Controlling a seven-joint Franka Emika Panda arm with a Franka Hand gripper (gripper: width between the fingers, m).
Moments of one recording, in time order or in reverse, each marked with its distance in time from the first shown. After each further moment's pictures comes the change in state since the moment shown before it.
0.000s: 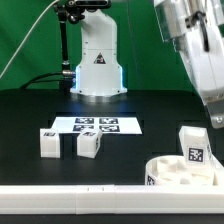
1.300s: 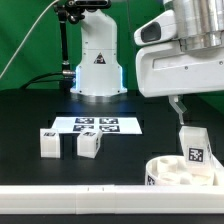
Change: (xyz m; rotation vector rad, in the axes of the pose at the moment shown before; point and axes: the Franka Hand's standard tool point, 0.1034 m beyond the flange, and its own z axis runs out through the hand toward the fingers) arm -0.003 0.008 0.002 -0.125 0.040 -1.225
